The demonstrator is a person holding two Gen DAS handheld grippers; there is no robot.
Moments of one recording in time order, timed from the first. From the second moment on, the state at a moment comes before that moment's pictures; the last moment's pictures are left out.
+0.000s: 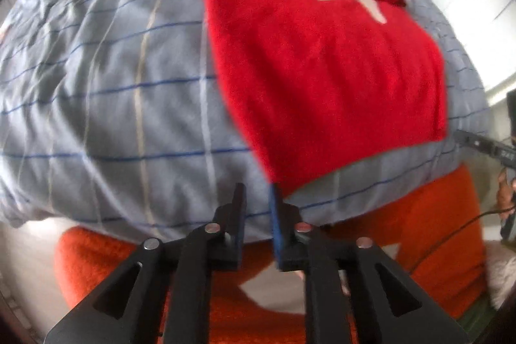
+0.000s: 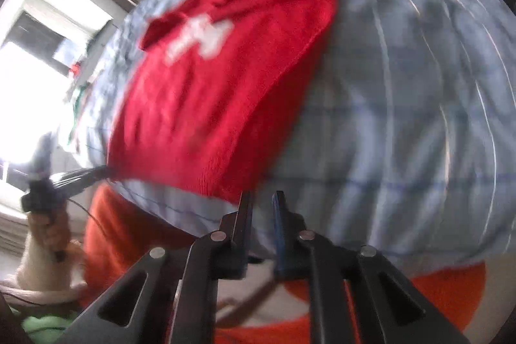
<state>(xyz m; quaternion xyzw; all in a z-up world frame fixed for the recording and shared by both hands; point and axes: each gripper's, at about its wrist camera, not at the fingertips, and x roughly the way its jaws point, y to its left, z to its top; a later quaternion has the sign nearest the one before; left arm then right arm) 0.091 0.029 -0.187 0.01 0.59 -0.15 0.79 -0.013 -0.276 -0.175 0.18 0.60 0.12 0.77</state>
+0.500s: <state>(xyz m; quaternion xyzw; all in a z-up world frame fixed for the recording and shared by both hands) 0.094 0.015 -0.190 0.02 0.56 -0.13 0.82 0.016 -0.239 -0.174 0.18 0.55 0.10 0.81</state>
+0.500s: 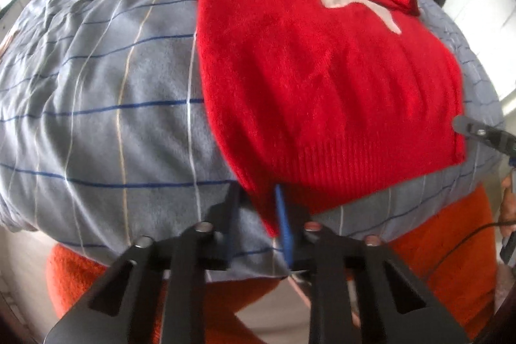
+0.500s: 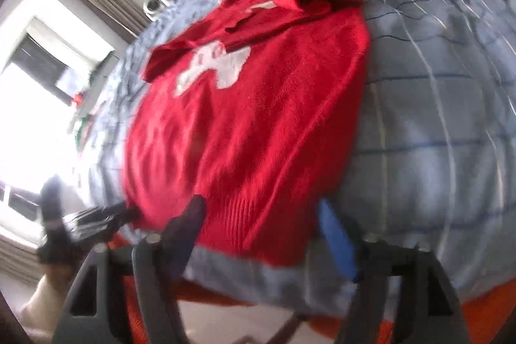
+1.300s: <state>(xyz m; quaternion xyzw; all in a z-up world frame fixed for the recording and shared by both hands) 0.070 0.064 -0.177 -0.05 0.56 -0.16 0.81 -0.031 -0.294 -0.160 0.19 0.55 0.10 0.81</state>
